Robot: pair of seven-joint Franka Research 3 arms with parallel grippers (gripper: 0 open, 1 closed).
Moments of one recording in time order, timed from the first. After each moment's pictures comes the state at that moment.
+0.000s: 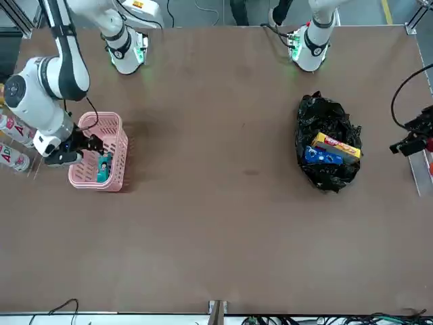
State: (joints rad) left arm 0.31 0.15 -0.18 -1.48 -0.14 1.54 -0.46; right arm 0.33 0.00 -0.37 -2.30 0.05 2.32 -0.11
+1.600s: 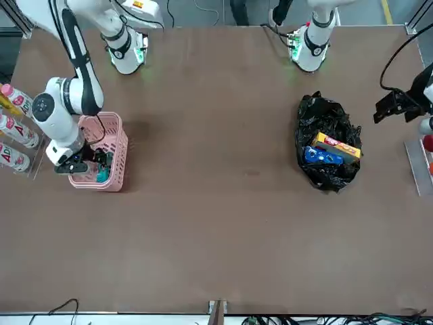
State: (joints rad) left arm 0.15 0.06 -0.18 -1.45 0.00 1.46 -0.04; right arm 0.28 0.16 -0.37 -2.39 -0.04 2.64 -0.12
